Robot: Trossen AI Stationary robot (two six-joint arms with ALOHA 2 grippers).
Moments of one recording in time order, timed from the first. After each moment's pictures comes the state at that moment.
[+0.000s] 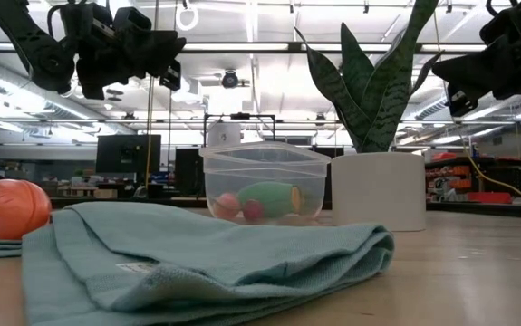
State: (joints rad) left arm 0.69 1.23 0.37 1.16 1.09 -0.29; right arm 0.07 0.00 0.01 0.03 0.04 0.11
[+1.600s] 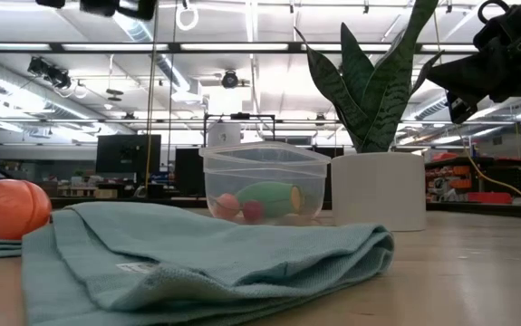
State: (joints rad) left arm -0.45 1.21 0.79 -0.19 0.04 0.35; right arm 0.03 0.01 0.01 0.03 0.06 0.21
